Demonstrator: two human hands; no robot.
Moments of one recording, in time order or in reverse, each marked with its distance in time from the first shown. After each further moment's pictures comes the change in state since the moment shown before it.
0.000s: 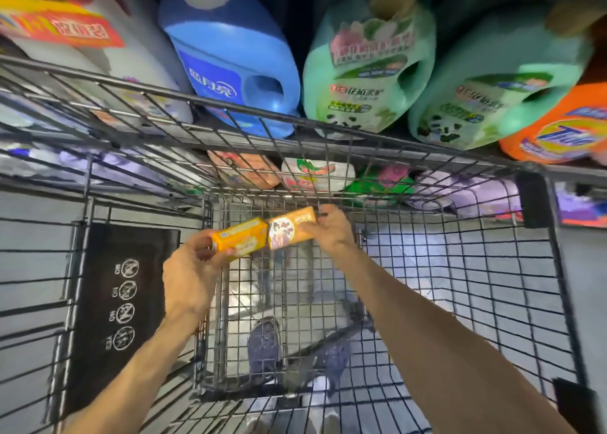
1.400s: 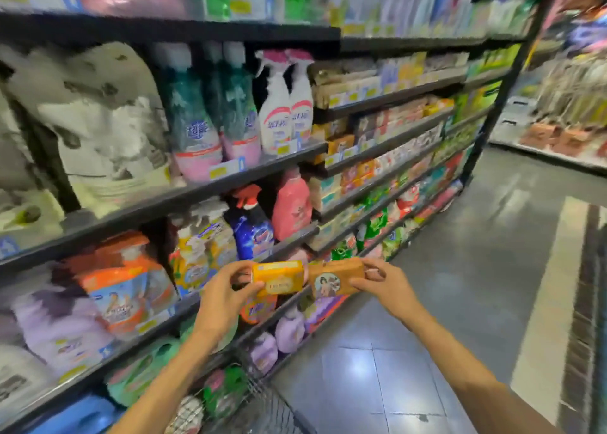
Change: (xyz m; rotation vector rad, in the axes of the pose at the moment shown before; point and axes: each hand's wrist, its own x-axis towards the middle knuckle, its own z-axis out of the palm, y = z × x) left_hand -0.311 0.563 0.001 -0.088 -0.680 0.983; right_hand -0.573 0.003 -0.533 0.430 0.834 -0.416
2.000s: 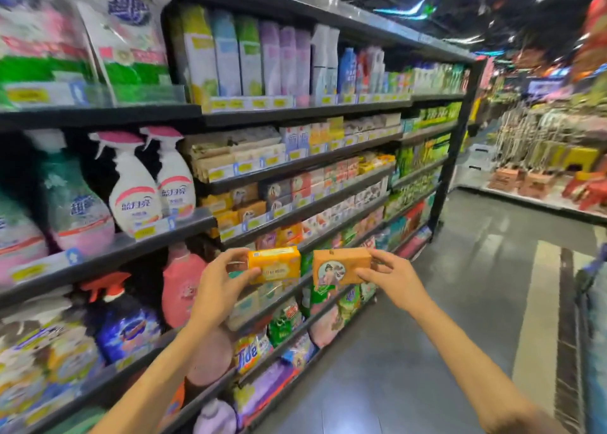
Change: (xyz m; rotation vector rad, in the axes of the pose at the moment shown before) left_hand 0.182 0.216 0.259 0.025 0.119 0.295; right_hand 0.171 0.000 -0.340 0.081 0.091 -0.167
